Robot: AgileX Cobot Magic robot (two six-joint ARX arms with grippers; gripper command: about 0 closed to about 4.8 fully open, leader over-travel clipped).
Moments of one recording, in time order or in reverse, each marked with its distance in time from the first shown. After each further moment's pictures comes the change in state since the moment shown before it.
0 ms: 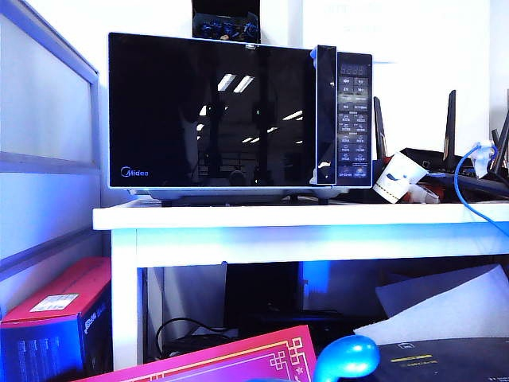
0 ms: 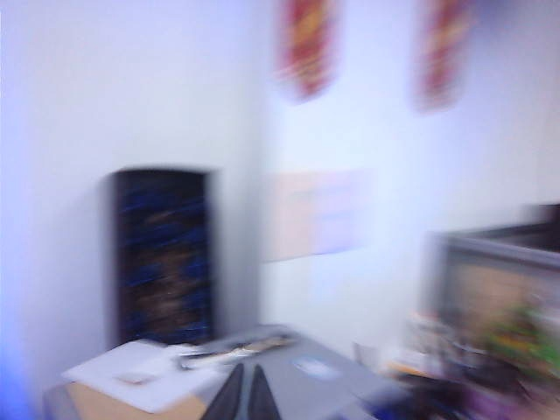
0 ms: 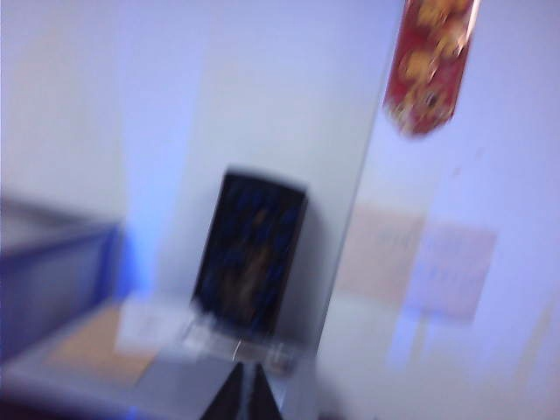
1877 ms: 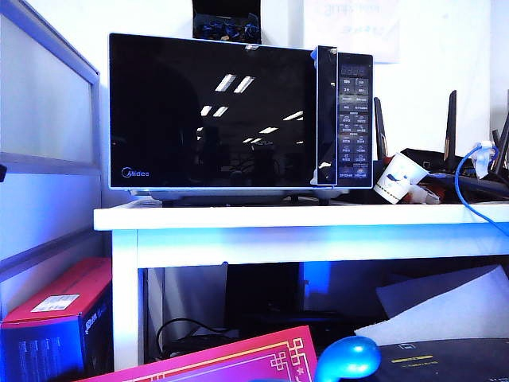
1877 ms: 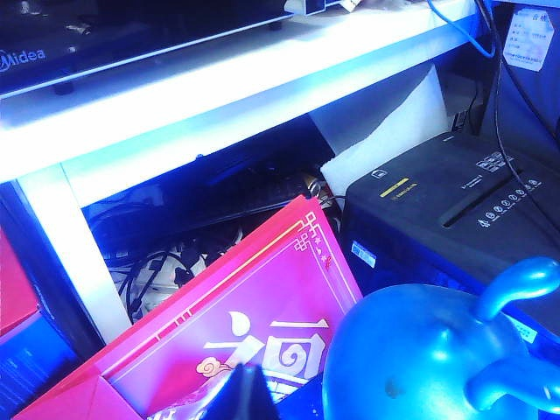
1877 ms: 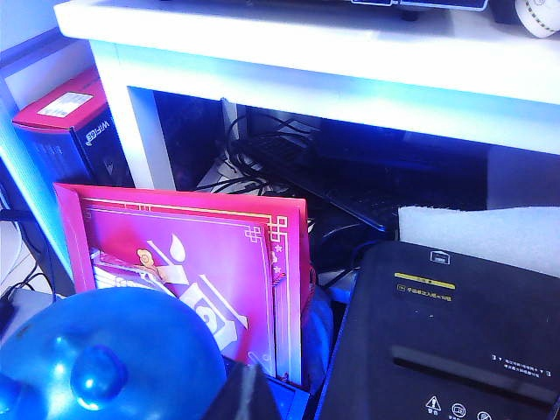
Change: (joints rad) left arm -0.010 -1.035 -1.822 0.216 0.111 -0.045; right arm 0.000 -1.149 -2.120 0.378 -0.063 0.271
